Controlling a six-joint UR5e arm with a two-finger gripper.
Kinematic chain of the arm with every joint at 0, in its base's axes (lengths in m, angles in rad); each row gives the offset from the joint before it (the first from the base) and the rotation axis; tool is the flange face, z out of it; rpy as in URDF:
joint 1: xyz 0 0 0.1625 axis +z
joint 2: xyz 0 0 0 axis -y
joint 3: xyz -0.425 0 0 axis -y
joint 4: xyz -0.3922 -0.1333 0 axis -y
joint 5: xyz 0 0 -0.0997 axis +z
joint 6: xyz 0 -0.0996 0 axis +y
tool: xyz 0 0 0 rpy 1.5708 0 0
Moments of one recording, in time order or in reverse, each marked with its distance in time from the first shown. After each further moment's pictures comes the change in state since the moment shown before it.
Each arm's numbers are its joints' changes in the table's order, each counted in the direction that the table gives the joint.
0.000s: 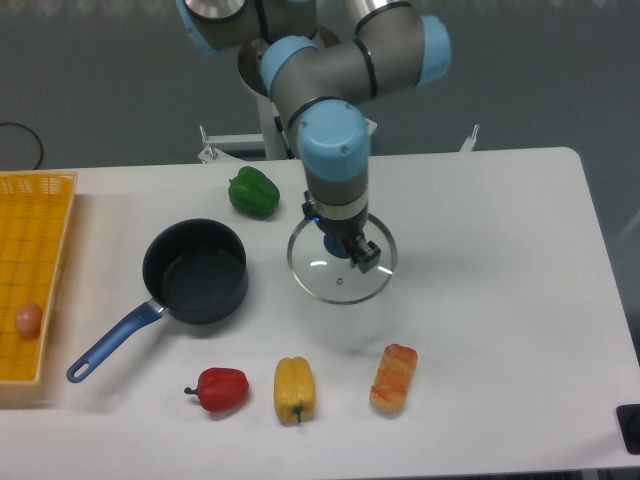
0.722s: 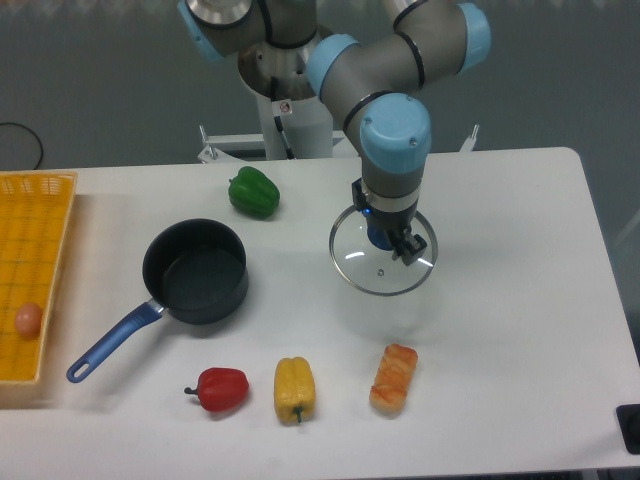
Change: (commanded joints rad) arm 0.074 -0.028 -0.002 0.018 0.000 -0.097
